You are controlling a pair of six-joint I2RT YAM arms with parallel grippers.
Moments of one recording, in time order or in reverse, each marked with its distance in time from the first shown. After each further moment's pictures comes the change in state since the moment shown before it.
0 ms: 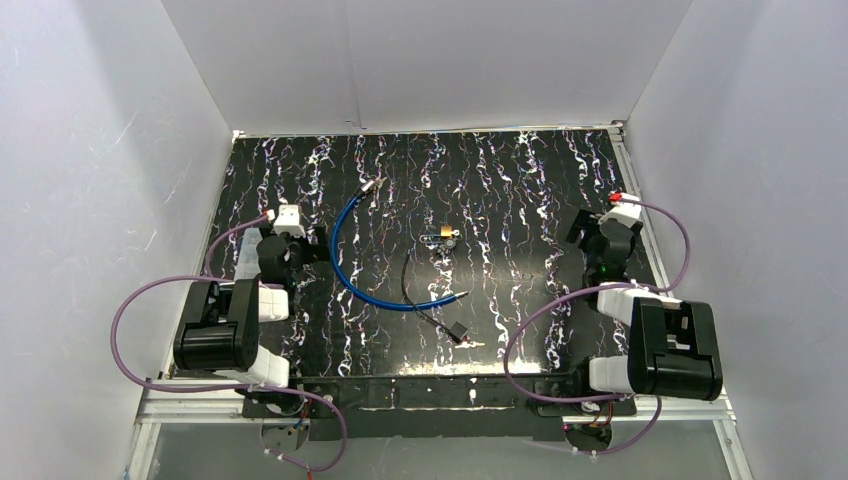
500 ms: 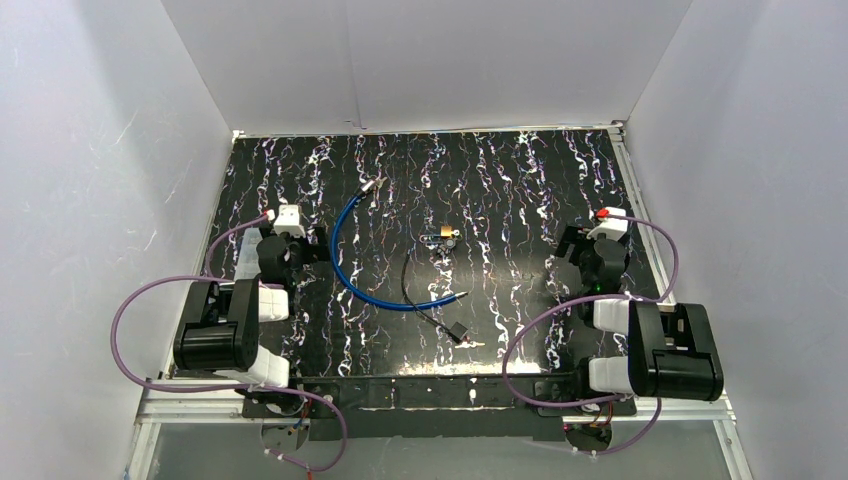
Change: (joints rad) left arm 0.000 0.000 0.000 -0.001 0.000 0.000; right arm 0.023 -0.007 -0.138 0.167 -0.124 -0.036
